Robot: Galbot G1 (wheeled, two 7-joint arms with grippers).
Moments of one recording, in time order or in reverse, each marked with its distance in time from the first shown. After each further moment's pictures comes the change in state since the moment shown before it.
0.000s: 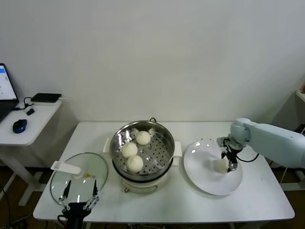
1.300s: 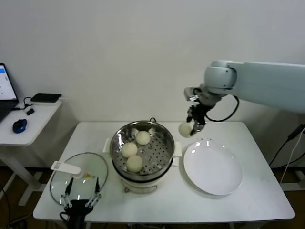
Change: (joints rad) left arm -0.013 0.000 0.012 -0.017 -0.004 0.015 0.010; right arm 0.710 0.214 -0.286 0.420 0.573 -0.233 0.025
